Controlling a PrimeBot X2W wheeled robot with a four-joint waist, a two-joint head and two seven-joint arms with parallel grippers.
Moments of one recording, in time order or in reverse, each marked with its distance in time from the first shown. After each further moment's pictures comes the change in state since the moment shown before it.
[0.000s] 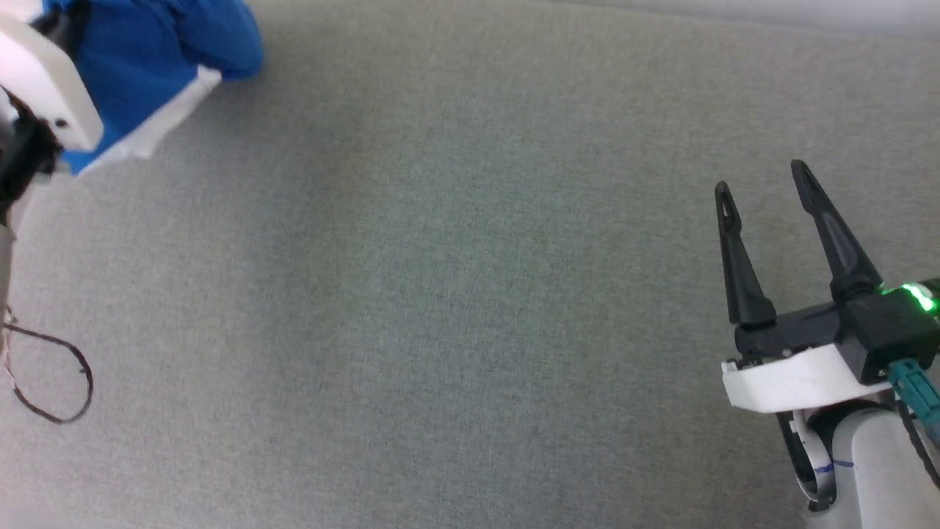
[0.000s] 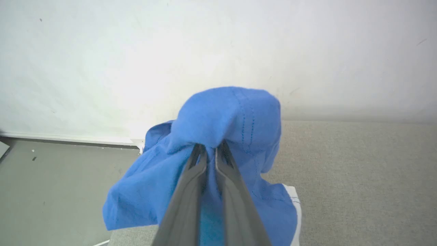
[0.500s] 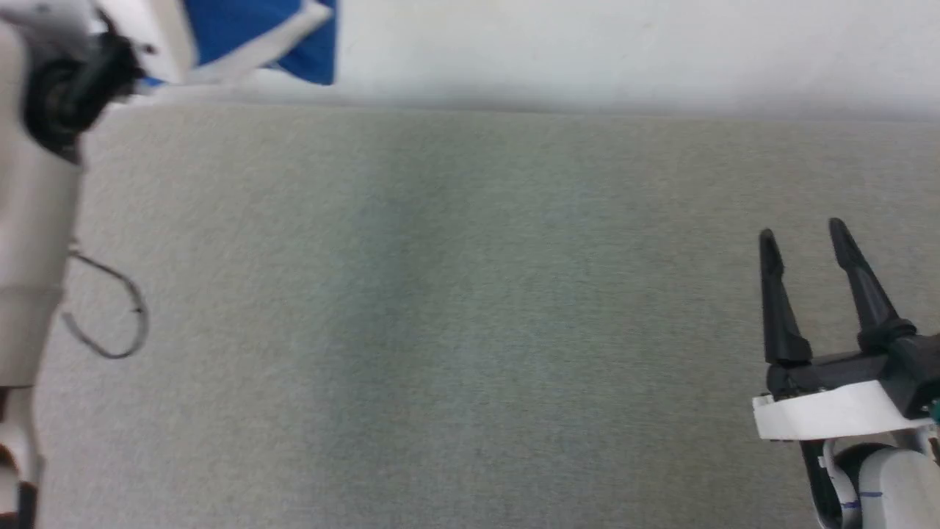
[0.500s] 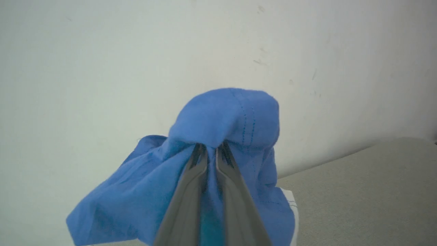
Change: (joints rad) left arm -0.113 -0.053 -0.067 -0.230 -0.010 0.003 0.127; right arm 0.094 0.007 -0.085 0.079 0.109 0.000 -0.073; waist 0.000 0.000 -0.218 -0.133
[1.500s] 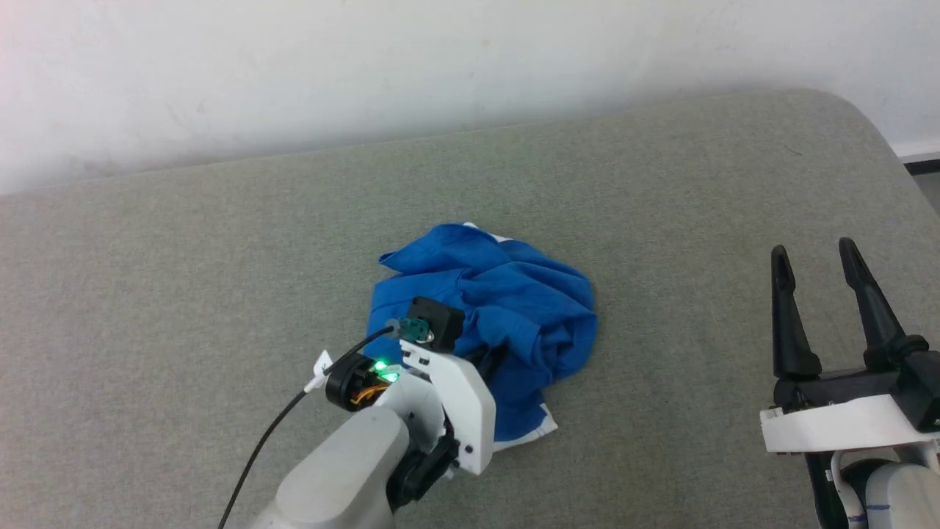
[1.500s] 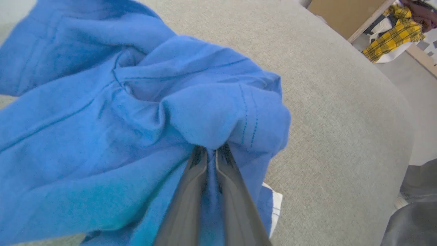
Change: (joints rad) left arm 0.633 -0.363 -0.327 0.010 0.040 0.140 -0.198; right arm 0.041 -0.001 -0.033 0.009 0.048 0.000 -0.016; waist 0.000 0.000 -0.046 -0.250
